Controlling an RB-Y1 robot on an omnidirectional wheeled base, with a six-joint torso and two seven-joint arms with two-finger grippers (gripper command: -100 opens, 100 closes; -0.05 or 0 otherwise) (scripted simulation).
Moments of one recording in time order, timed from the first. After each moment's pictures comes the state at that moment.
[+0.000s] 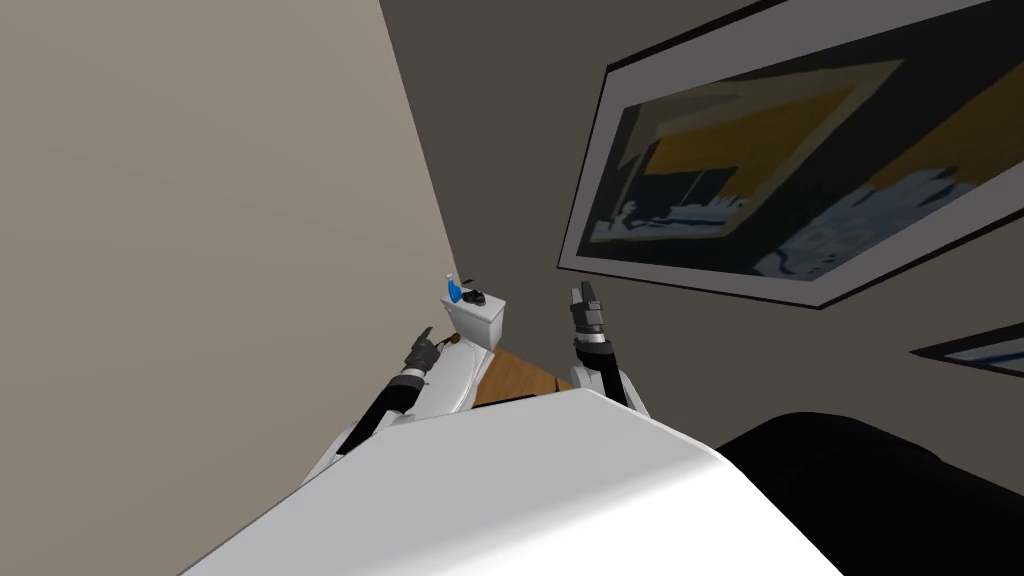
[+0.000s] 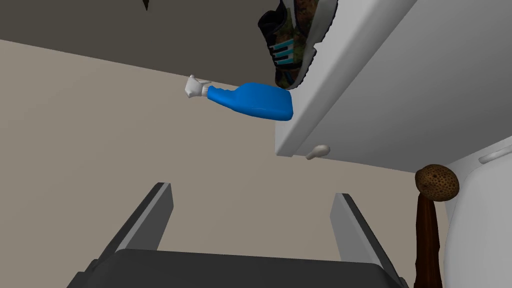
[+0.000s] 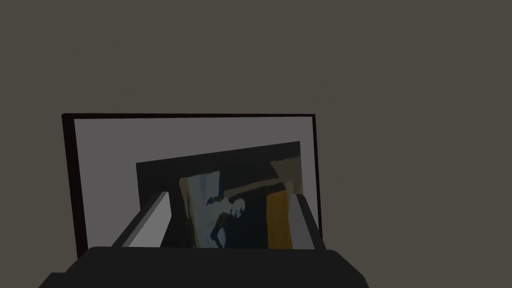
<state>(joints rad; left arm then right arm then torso) 0.52 0.29 -0.08 -2.07 0.11 0.06 0.32 0.50 0.00 -0.03 -2.26 0.11 -0.52 0.04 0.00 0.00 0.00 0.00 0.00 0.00</state>
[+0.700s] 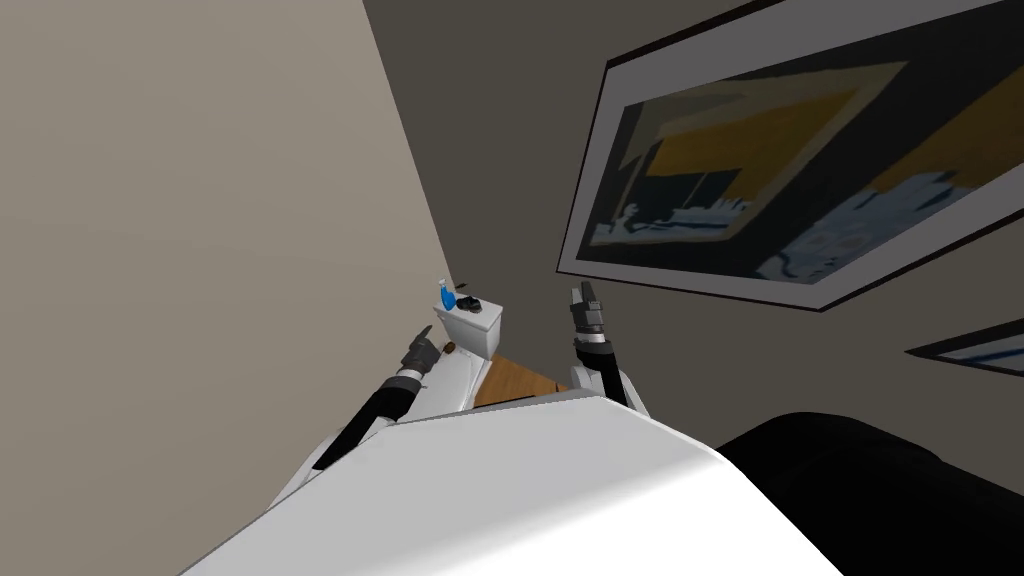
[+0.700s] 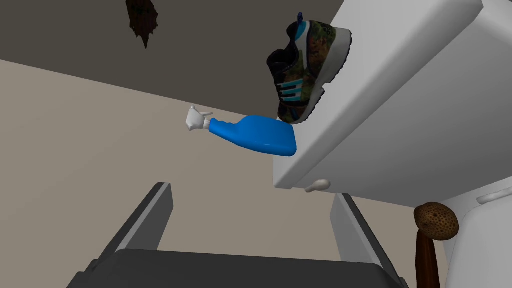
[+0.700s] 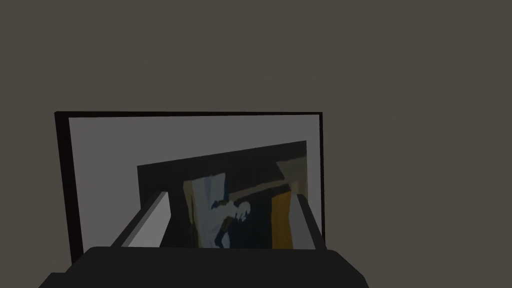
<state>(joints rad) 0.60 0.31 -0.10 -2.26 0.09 0.21 0.39 0.50 0.00 -0.03 -2.26 0.11 -0.52 0.04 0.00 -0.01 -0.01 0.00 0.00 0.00</state>
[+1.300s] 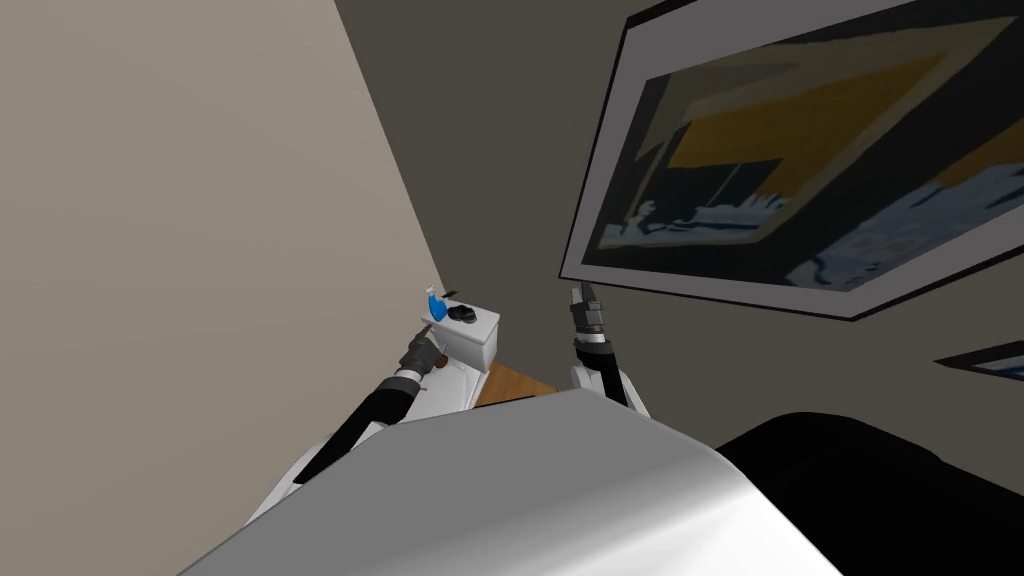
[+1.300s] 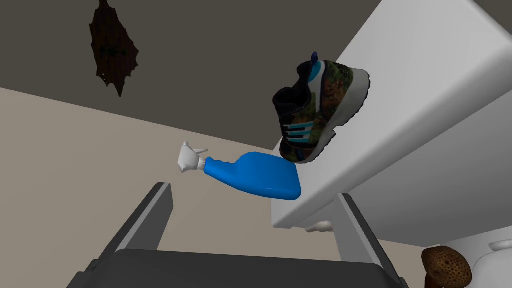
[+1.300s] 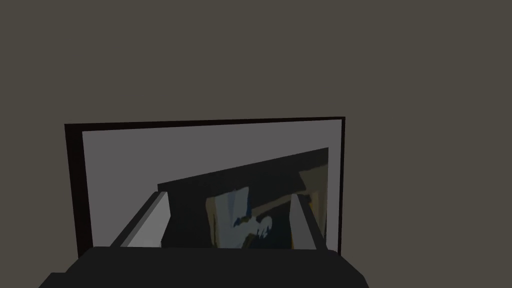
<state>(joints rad) 0.64 0.30 -0.13 -2.40 0.06 0.32 0.44 0.50 0.00 -0.03 -2.26 0.11 -0.52 0.04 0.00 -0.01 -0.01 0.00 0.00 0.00</state>
